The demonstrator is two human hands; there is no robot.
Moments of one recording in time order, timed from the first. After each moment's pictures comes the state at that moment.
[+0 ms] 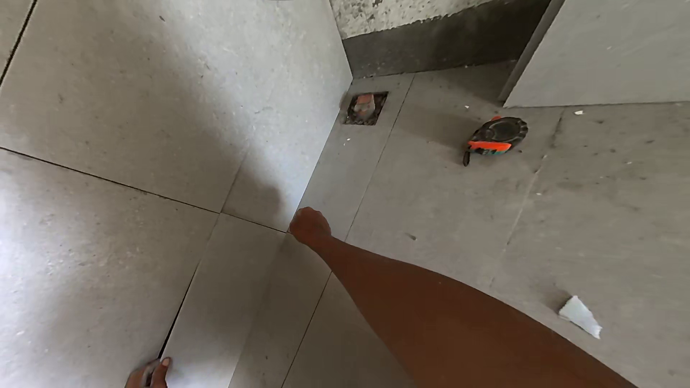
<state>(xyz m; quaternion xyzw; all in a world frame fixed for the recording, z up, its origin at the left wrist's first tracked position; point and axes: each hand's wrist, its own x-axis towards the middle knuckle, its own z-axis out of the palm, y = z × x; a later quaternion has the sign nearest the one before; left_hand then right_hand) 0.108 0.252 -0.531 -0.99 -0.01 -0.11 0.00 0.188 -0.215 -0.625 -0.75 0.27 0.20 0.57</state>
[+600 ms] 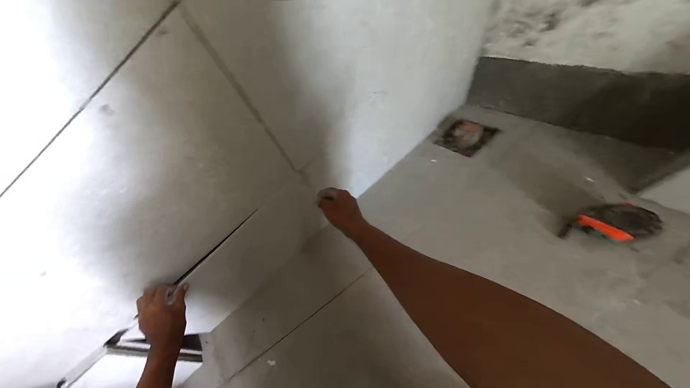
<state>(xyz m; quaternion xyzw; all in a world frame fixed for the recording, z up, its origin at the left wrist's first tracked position) 0.084 0.257 -0.541 -0.97 -0.08 -0.22 0.01 0.223 -0.163 -0.603 -0.79 0.09 0.09 0.60</state>
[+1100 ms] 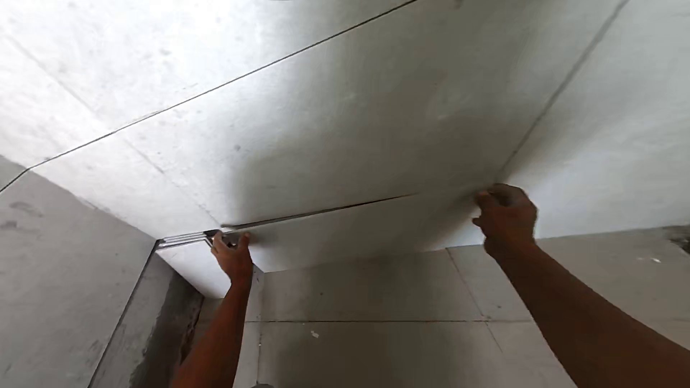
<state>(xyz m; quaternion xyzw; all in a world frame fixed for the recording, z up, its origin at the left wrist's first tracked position) 0.032 0.335 -0.576 -0.77 -0.42 -0.35 -0.32 0.246 -0.106 -0.595 -0.77 0.08 -0.05 0.63</state>
